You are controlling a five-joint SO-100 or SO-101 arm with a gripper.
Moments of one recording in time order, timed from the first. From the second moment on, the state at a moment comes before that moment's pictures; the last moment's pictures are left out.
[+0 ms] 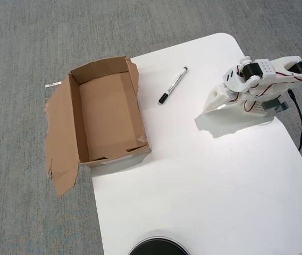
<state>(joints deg) 4.8 193.1 180.8 76.3 175.2</state>
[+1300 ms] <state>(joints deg) 4.8 193.1 180.8 76.3 175.2</state>
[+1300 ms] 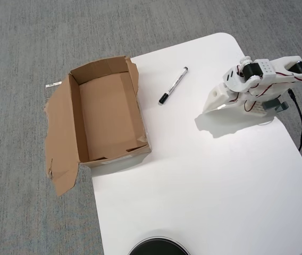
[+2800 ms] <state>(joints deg) 11.5 150.5 121.1 77.7 174.6</state>
